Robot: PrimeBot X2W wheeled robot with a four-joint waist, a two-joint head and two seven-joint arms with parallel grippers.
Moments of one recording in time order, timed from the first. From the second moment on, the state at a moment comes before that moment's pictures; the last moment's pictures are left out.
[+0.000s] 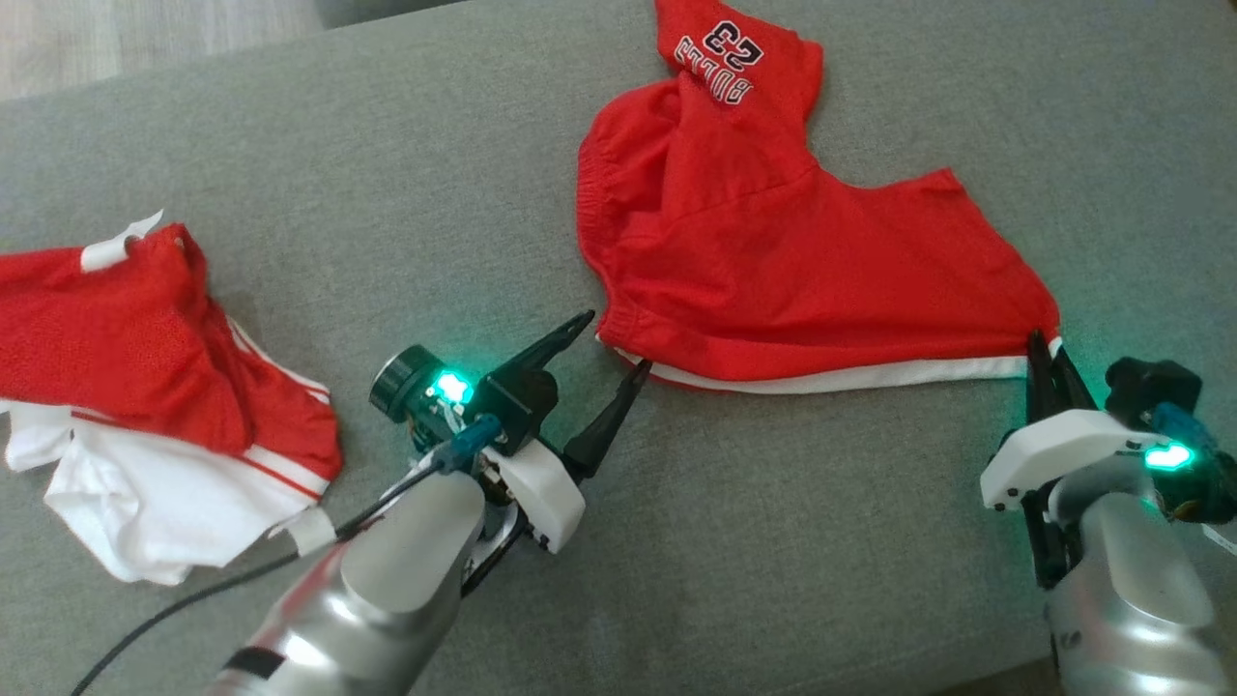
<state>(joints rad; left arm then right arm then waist) -0.63 0.12 -0.85 0.72 -0.33 -0.13 -0.23 -0.42 -0.04 -0.27 0.80 -0.09 0.13 -0.19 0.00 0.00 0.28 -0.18</state>
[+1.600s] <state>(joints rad) -1.06 0.25 -0.82 0.61 -0.61 -0.07 -0.15 -0.63 -0.13 -0.11 0.19 0.03 0.13 -0.07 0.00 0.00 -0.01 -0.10</state>
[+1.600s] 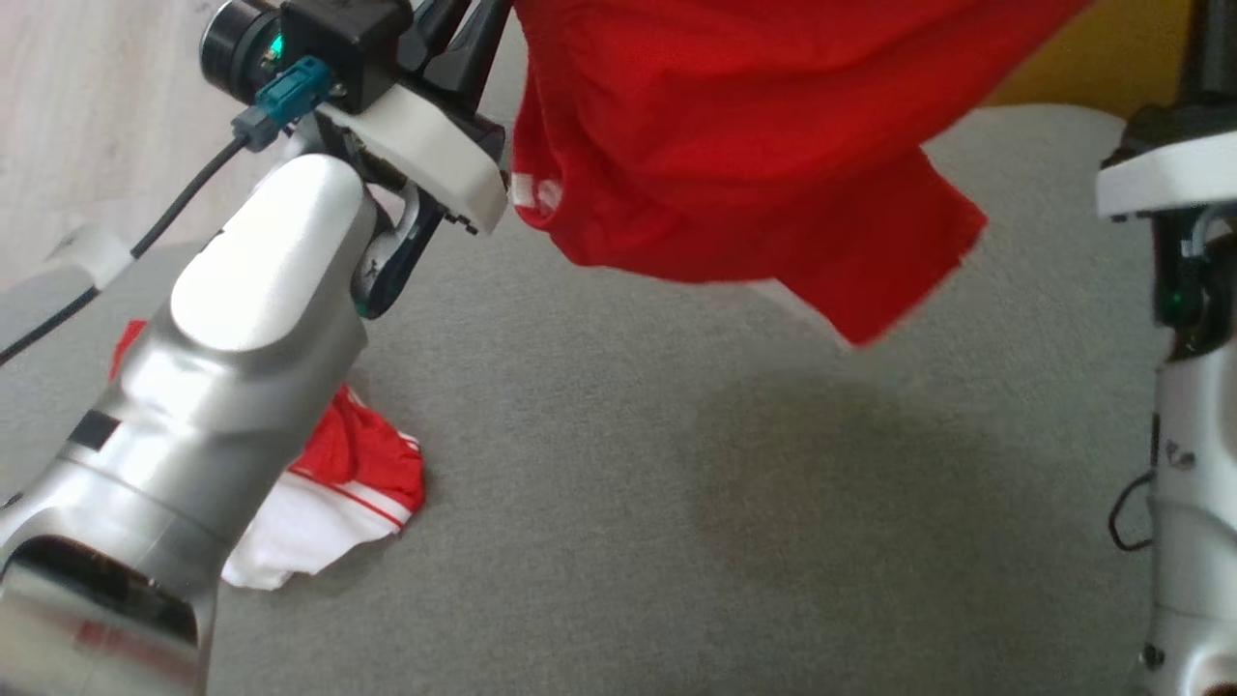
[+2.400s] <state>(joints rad) -0.90 0.38 -0.88 0.36 -0.70 -0.06 0.12 -0.36 -0.11 -0.13 0.01 -0.02 0.13 0.18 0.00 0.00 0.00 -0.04</state>
